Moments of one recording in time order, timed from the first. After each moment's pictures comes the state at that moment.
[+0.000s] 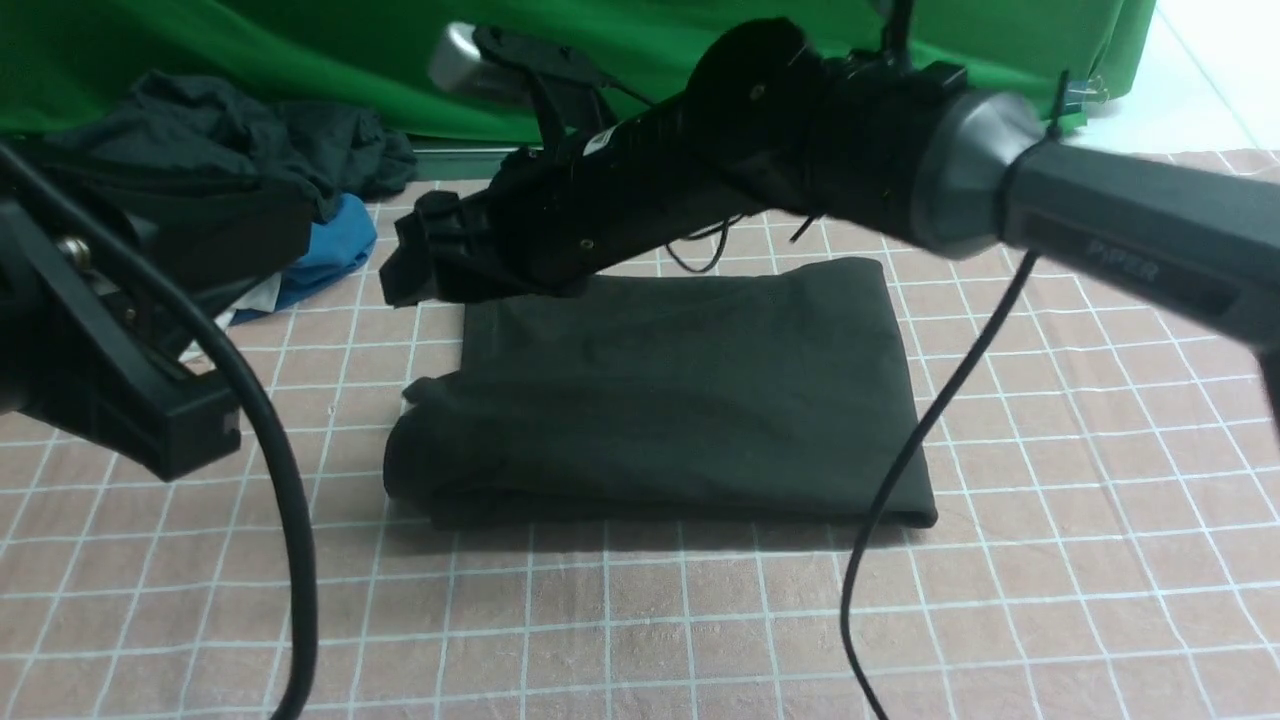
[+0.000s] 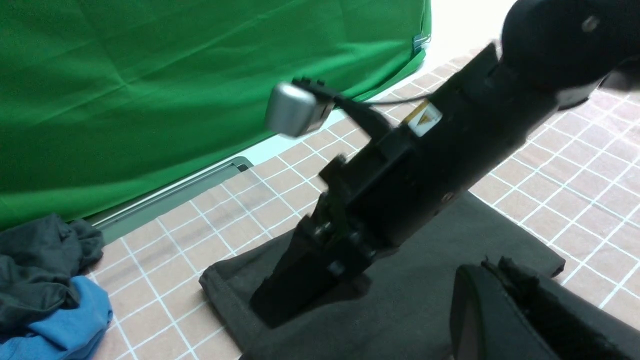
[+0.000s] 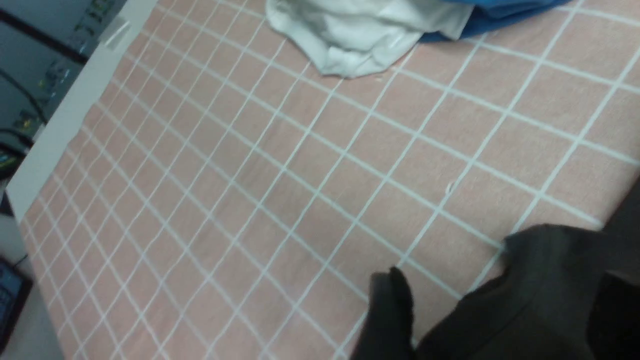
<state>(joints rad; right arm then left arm) 0.67 2.09 -1.83 0.75 0.71 -0.30 -0.37 0.75 -0.88 -0.28 0.58 0.42</state>
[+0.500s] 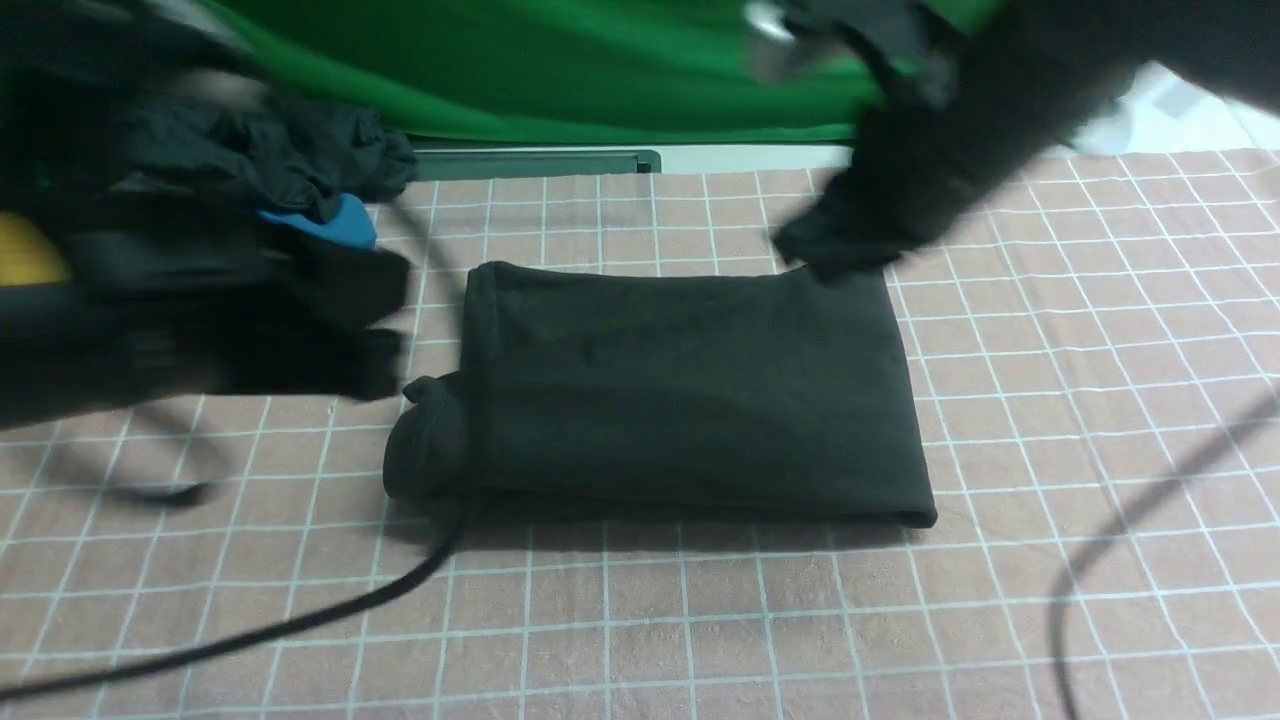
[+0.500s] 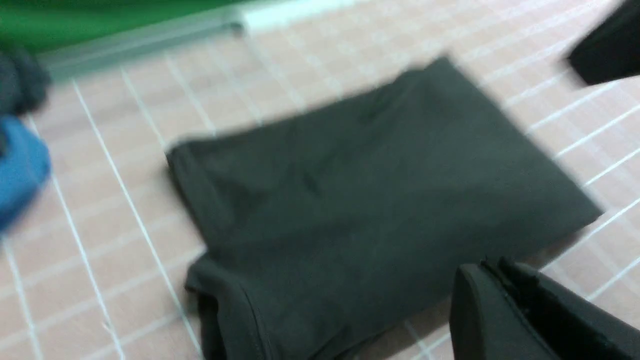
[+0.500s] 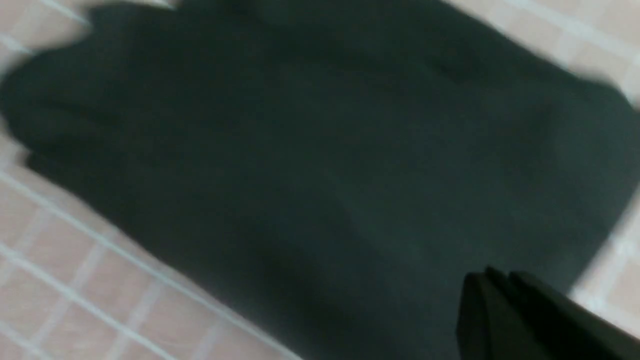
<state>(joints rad) 0.45 1.71 -1.41 0.11 0.87 -0.06 -0.37 1.08 -0.88 -0.23 0.53 0.21</state>
